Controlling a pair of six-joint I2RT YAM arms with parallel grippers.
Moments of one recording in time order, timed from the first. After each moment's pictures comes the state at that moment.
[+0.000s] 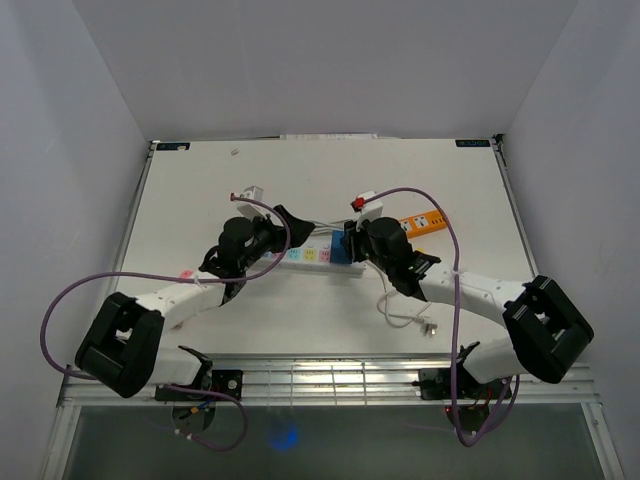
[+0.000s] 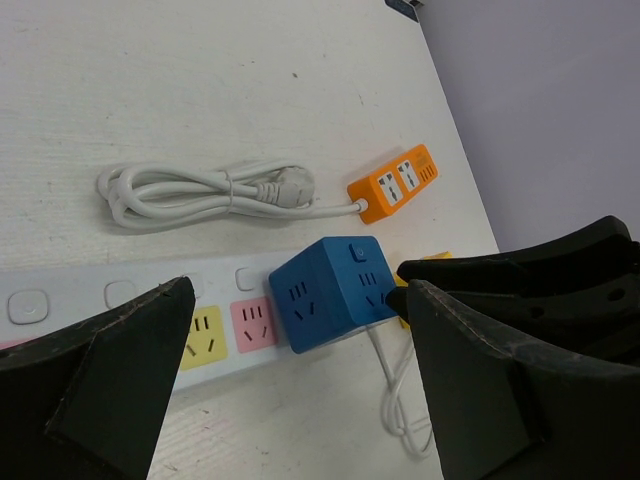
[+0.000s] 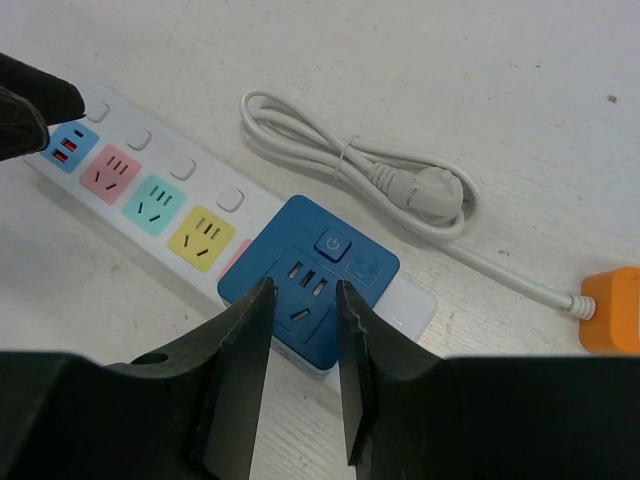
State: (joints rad) left arm -0.50 1.32 0.56 0.56 0.11 -0.72; right arm 0.79 1.39 0.72 0.28 0.18 0.18
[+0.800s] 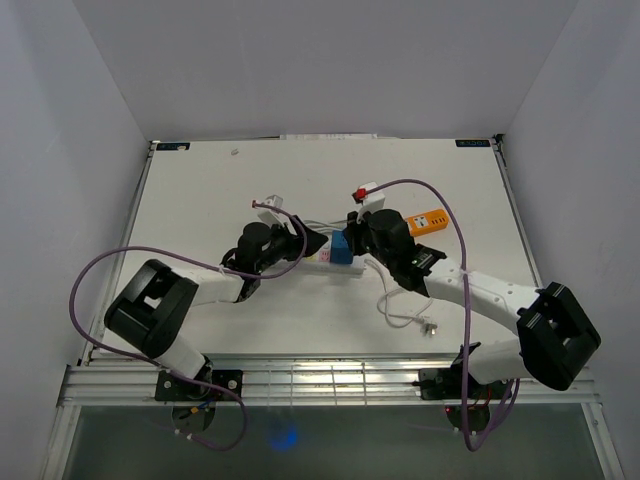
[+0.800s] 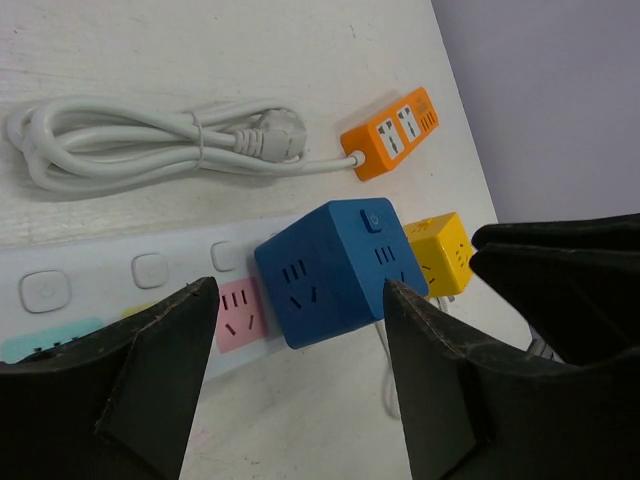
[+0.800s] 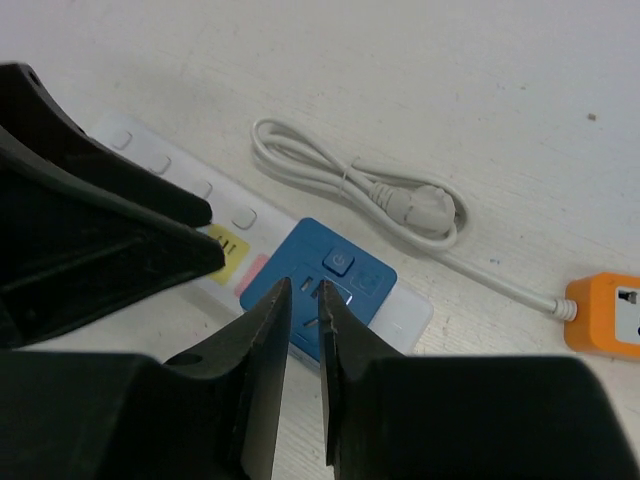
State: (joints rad) left arm -0.55 1.54 0.56 0.74 0.17 -0.77; right arm 0.79 1.34 0.77 0.17 0.19 0.20
